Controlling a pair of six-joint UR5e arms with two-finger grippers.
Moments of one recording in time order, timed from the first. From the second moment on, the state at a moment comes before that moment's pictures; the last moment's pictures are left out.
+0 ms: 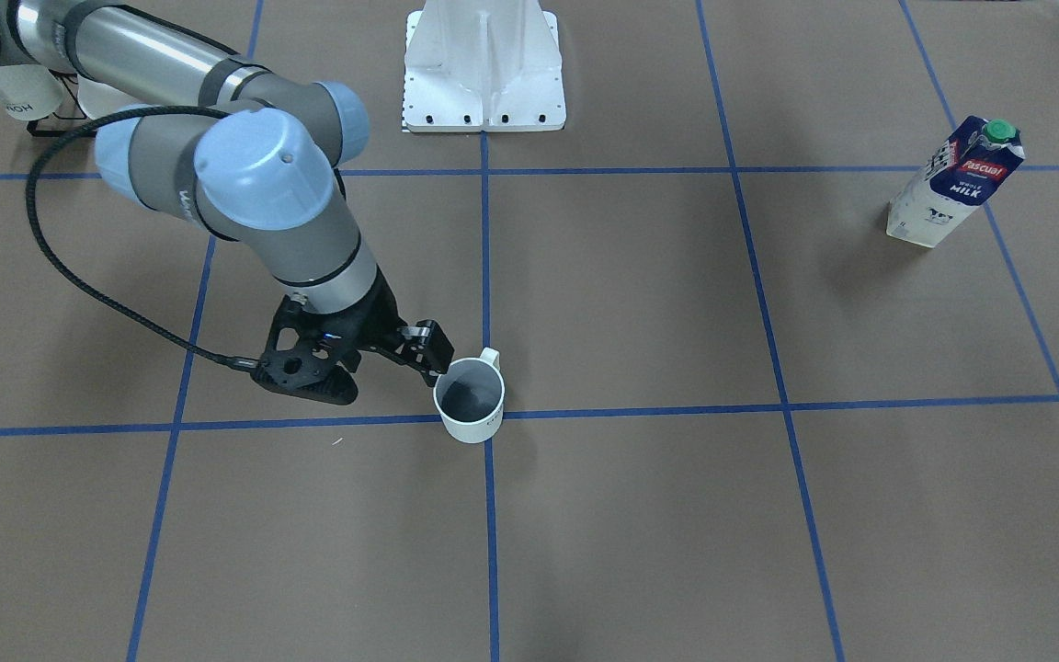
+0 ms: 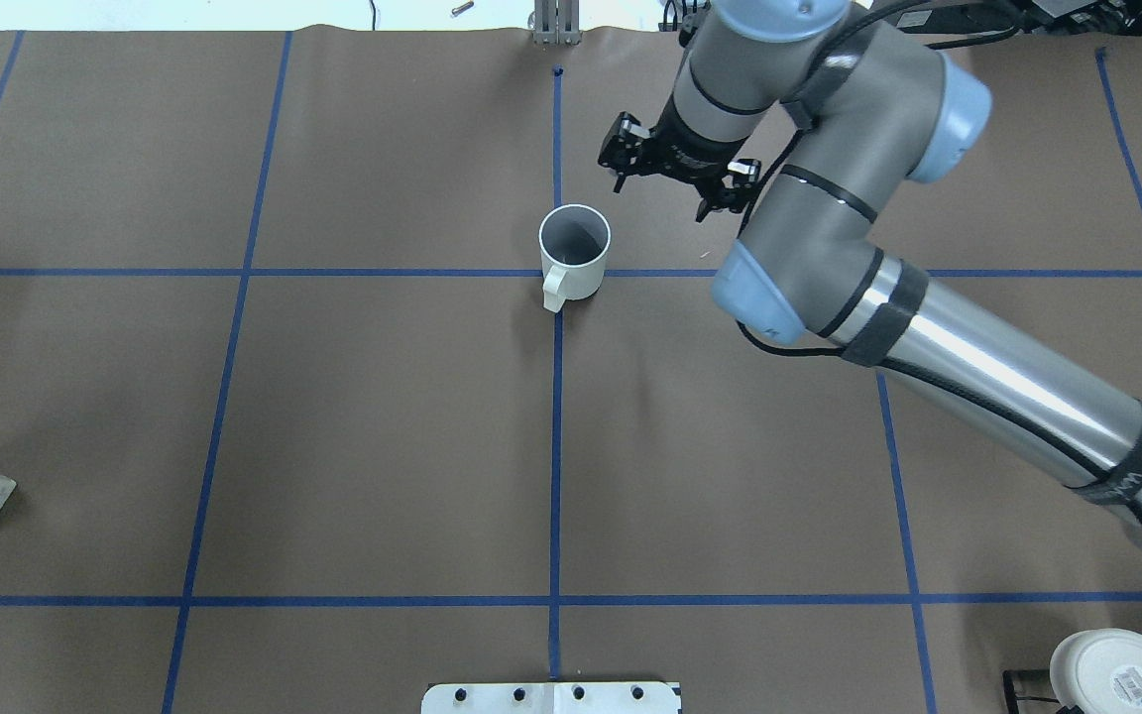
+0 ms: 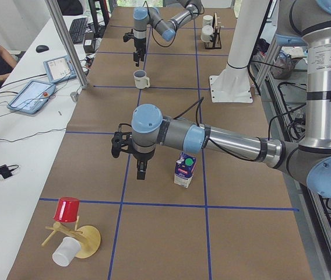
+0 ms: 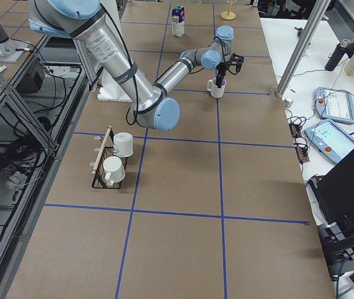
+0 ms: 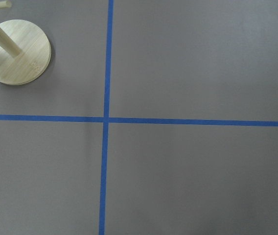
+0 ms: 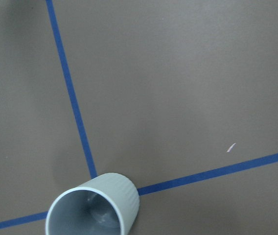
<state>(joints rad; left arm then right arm) -1.58 -1.39 -2.00 -1.61 -2.44 -0.20 0.82 -0.81 1.53 -1.48 2.09 1.32</state>
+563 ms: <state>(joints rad) -1.44 -1.15 -2.20 -1.77 -2.37 -0.14 0.96 -1.00 1.73 -1.67 2.15 0.98</state>
